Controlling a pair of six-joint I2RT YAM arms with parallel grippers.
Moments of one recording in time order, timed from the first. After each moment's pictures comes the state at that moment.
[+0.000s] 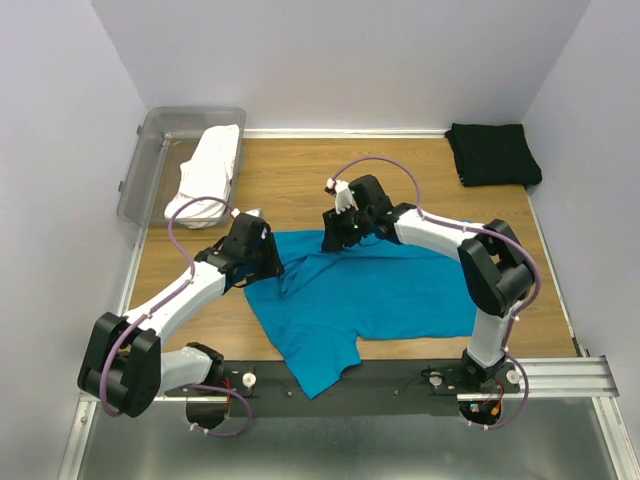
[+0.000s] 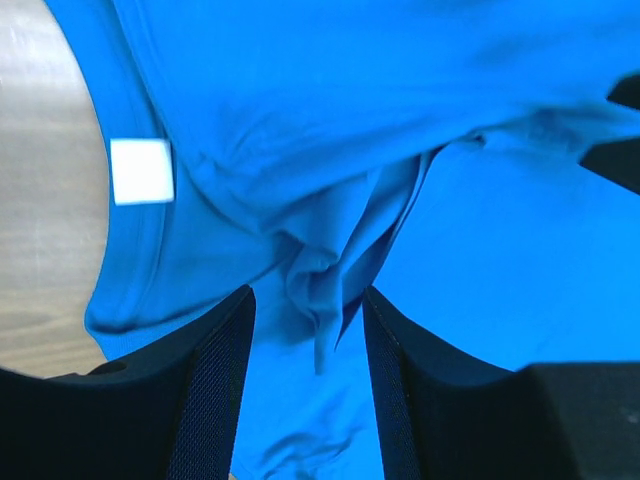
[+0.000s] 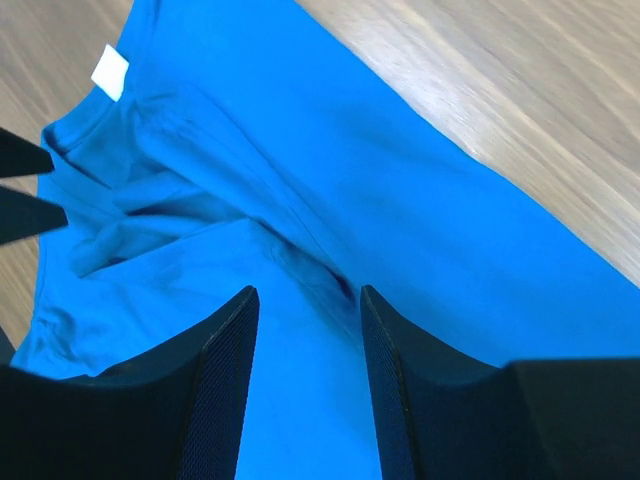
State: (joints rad) left arm -0.43 1.20 0.69 -0.40 0.02 -0.61; right arm 0.63 1.84 1.20 -0.15 -0.39 0.13
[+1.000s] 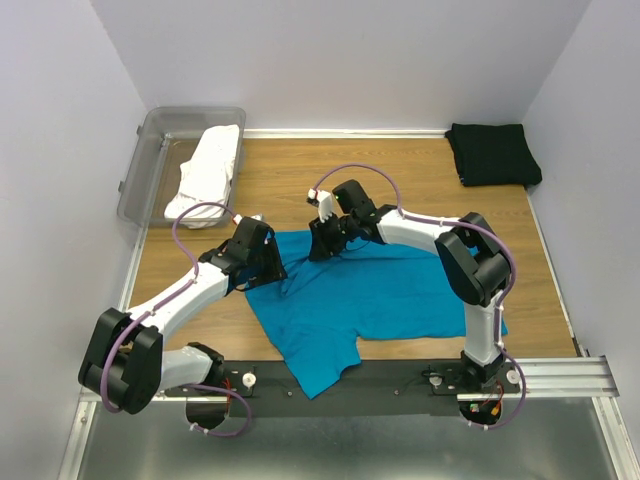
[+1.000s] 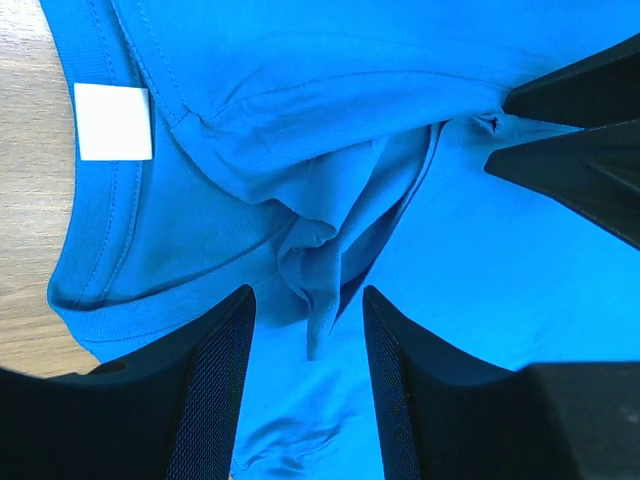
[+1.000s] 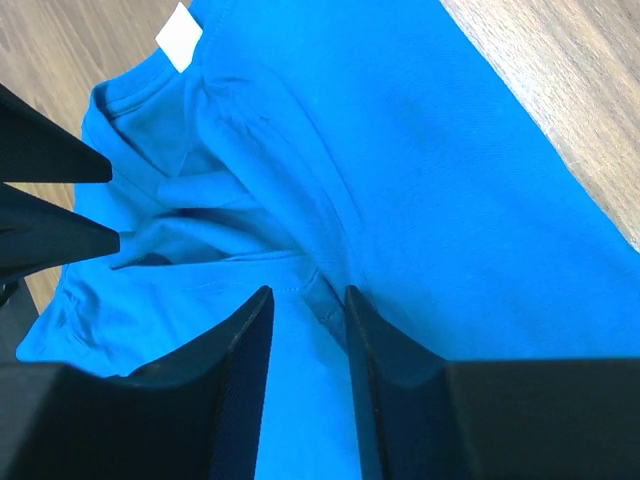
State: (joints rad) left arm -0.47 1.22 0.66 -0.42 0.03 -0.68; right arm 0.69 2.00 1.30 -0.14 -0.56 0.07
